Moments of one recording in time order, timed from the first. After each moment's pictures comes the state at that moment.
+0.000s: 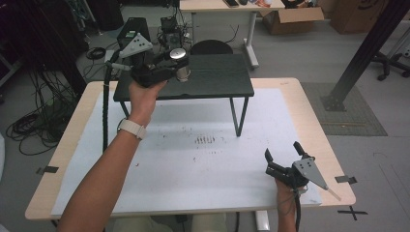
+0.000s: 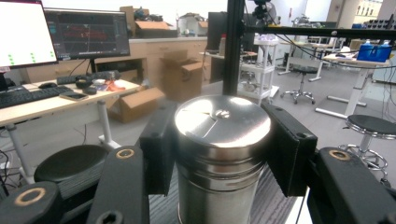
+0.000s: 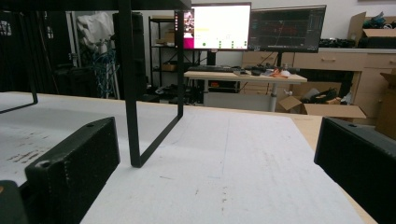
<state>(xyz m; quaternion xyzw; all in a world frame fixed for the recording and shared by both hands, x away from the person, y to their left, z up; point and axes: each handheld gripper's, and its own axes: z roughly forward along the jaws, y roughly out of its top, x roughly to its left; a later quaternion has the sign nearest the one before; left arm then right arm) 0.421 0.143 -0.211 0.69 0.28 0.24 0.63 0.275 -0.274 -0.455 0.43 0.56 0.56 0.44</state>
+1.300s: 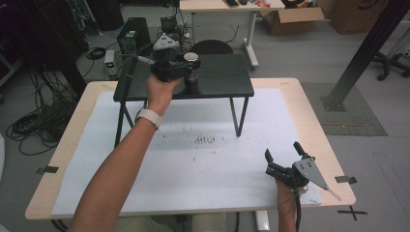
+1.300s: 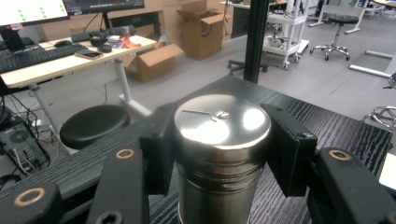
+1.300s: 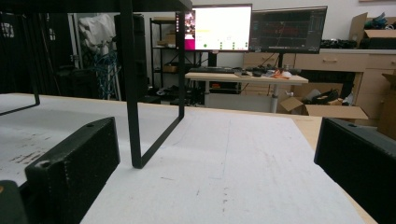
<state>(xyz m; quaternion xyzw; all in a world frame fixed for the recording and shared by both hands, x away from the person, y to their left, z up) 0.463 0.107 -0.228 0.74 0.32 0.25 0.54 0.275 -0.274 -0.455 0.42 0.56 0.56 0.44</state>
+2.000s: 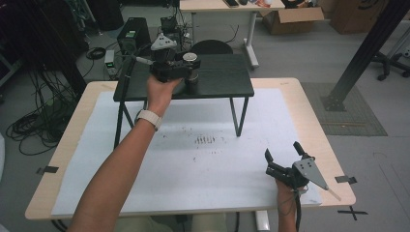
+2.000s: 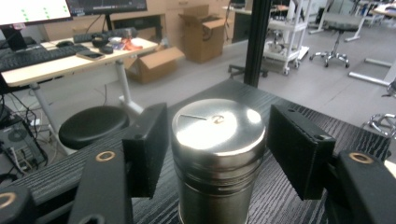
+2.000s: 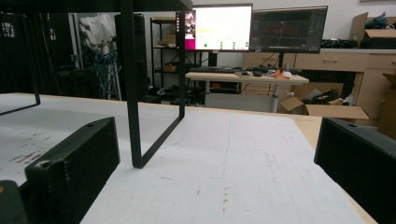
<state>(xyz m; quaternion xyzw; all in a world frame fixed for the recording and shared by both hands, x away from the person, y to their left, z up) 0.460 0.111 -0.228 0.72 0.33 0.25 0.55 0.275 -0.274 -0.455 0.42 0.56 0.56 0.44</state>
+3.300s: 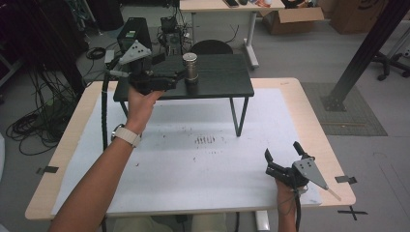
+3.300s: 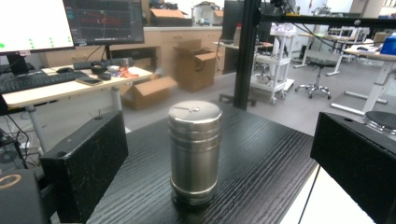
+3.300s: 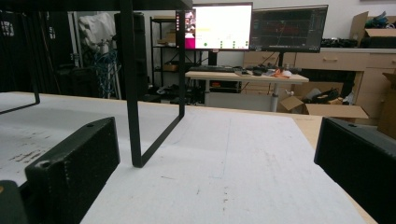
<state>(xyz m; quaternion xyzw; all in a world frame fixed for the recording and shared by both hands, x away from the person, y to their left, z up) 0.407 0.152 -0.222 0.68 0.31 0.25 0.61 0.275 -0.274 -0.455 0.42 0.56 0.56 0.44</state>
